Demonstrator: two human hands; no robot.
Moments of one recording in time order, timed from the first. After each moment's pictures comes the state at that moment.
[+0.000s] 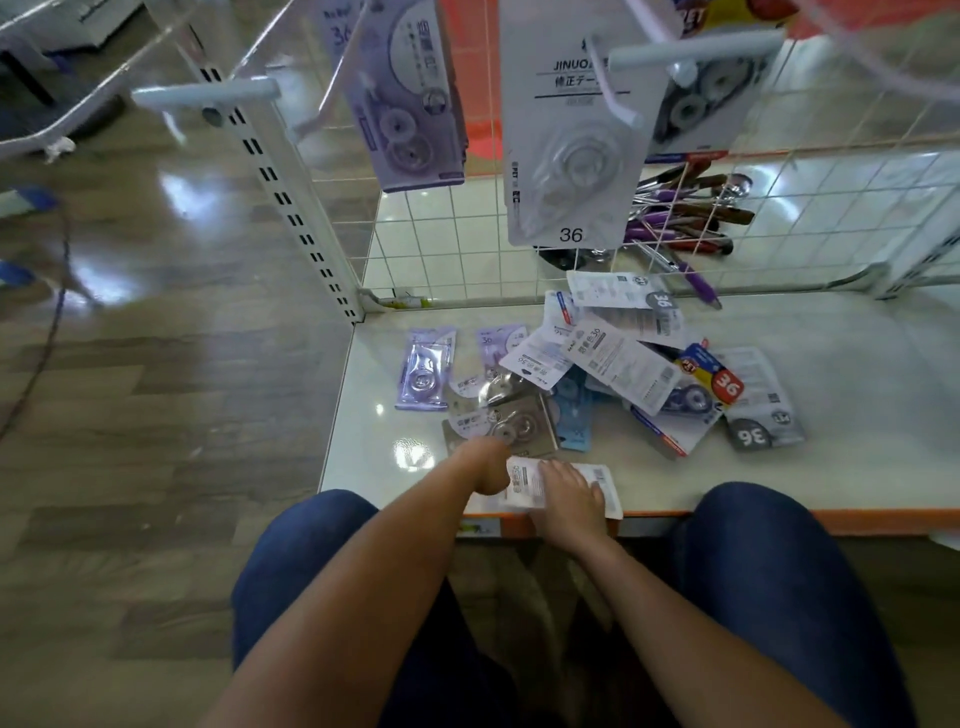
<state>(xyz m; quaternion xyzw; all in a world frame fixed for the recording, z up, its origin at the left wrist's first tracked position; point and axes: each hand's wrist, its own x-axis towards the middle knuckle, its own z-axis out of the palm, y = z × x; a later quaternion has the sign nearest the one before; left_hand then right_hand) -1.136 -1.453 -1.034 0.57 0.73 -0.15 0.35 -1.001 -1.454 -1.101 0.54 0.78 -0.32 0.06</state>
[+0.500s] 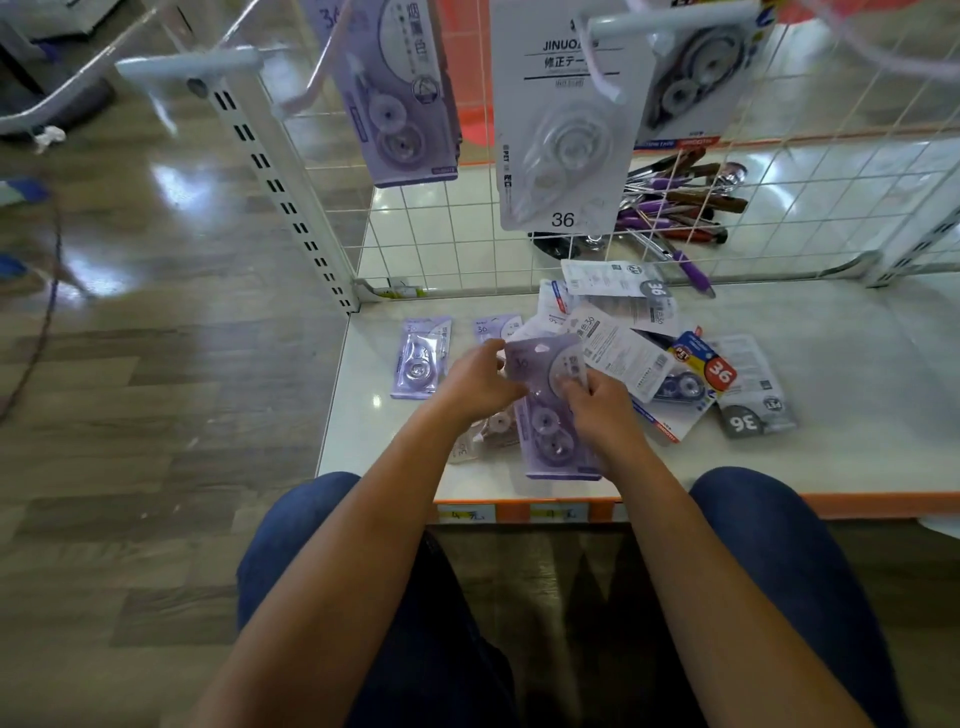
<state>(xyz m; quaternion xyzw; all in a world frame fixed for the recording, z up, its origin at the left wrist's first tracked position) -1.145 -1.431 -0.972 0.44 0.75 0.26 0.42 -0.998 -1.401 -1.002 0.57 0.55 -0.56 -0.24</state>
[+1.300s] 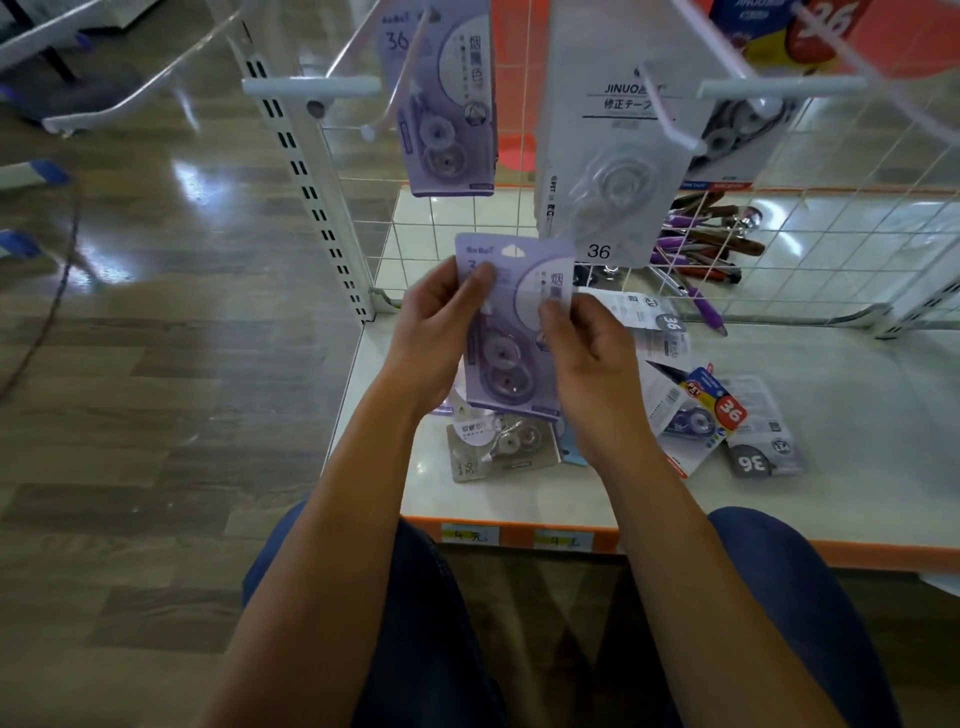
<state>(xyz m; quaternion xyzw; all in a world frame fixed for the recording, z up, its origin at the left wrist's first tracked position) -1.176 -1.449 -0.891 0.34 0.50 0.67 0.42 -1.046 -1.424 -0.894 0.40 0.61 -0.53 -0.44</state>
